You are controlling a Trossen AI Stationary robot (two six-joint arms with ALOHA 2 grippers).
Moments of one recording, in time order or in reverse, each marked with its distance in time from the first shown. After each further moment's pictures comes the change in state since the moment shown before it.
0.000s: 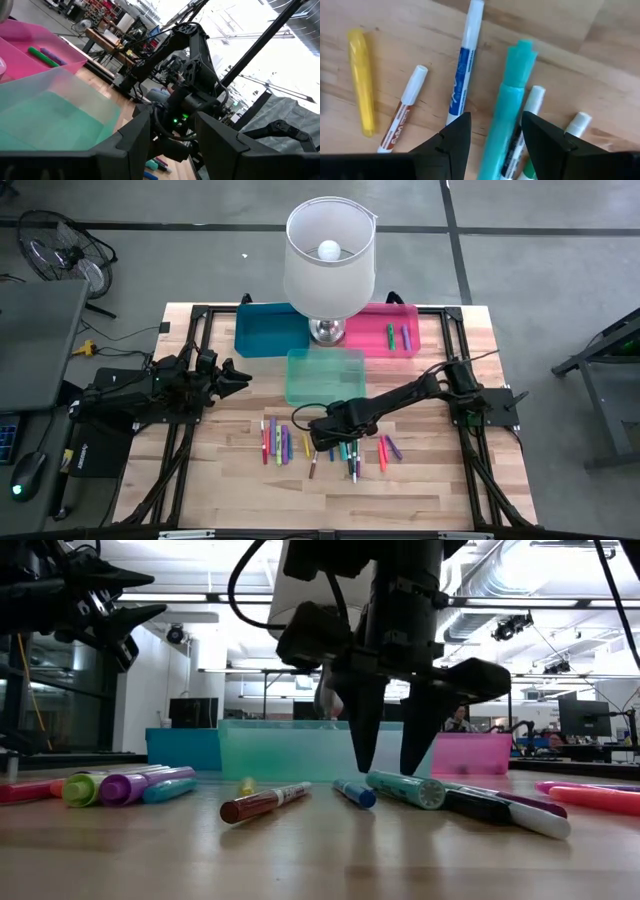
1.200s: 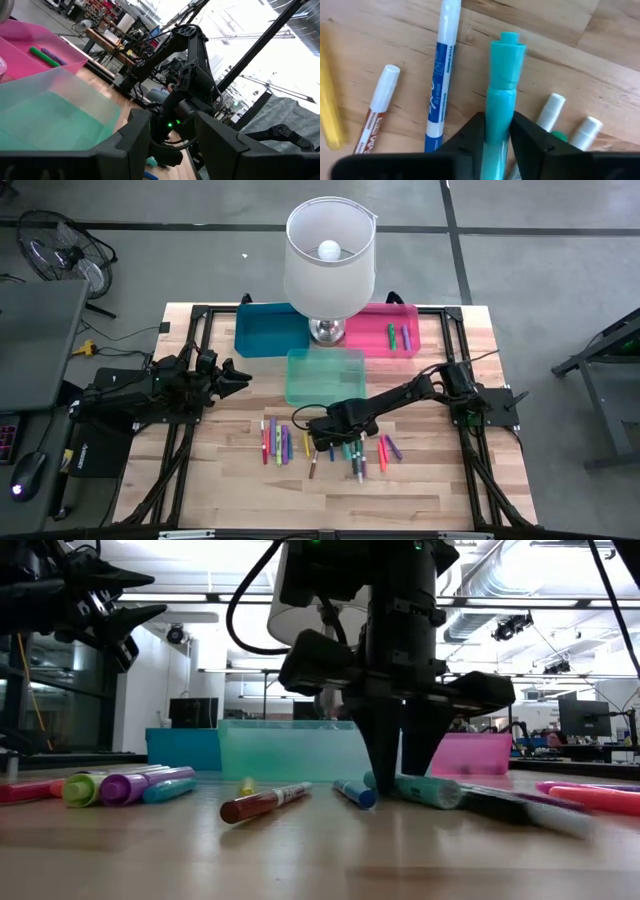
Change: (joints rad) left arm 0.000 0.000 0.000 0.000 -0.001 0.000; right arm -0.006 0.076 0.003 -0.023 -0.063 0.001
